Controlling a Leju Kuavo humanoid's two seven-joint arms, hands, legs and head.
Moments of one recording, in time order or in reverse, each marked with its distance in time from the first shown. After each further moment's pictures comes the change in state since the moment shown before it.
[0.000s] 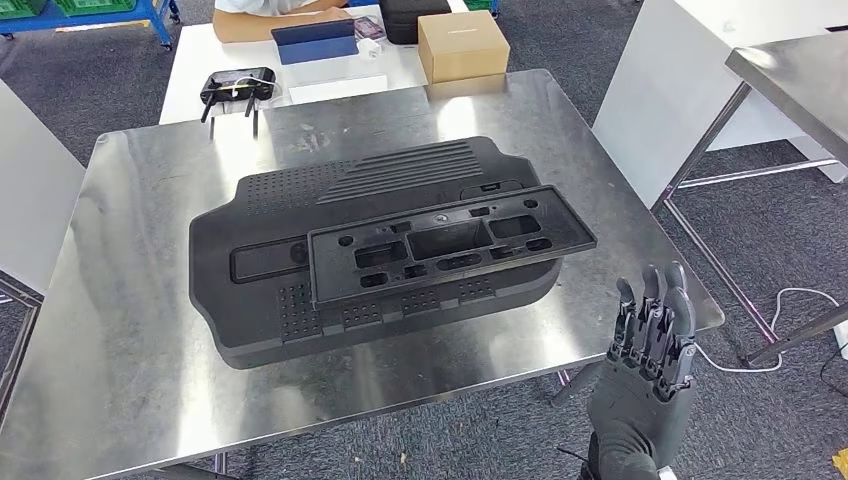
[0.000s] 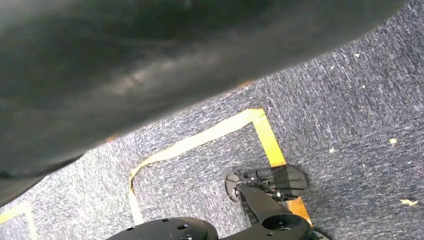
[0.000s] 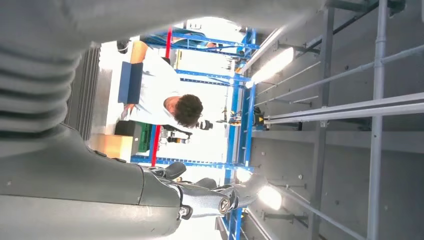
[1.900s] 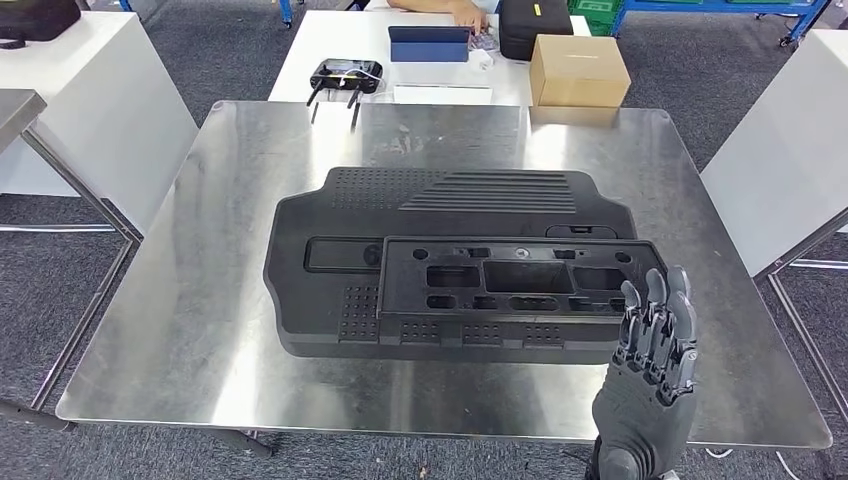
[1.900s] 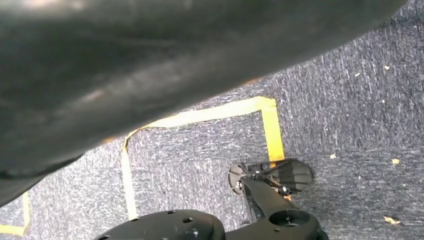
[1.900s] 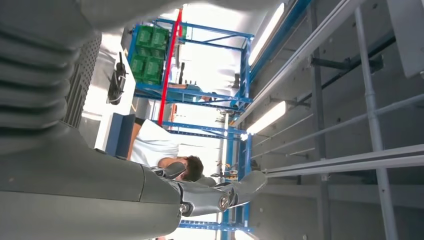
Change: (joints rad) left arm 0.001 -0.009 0.018 0.000 -0.009 0.000 -0.005; right arm -0.004 -0.038 0.023 0.002 -0.003 -0.047 0.000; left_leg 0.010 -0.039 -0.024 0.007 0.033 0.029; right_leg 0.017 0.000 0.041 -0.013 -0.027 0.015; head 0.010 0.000
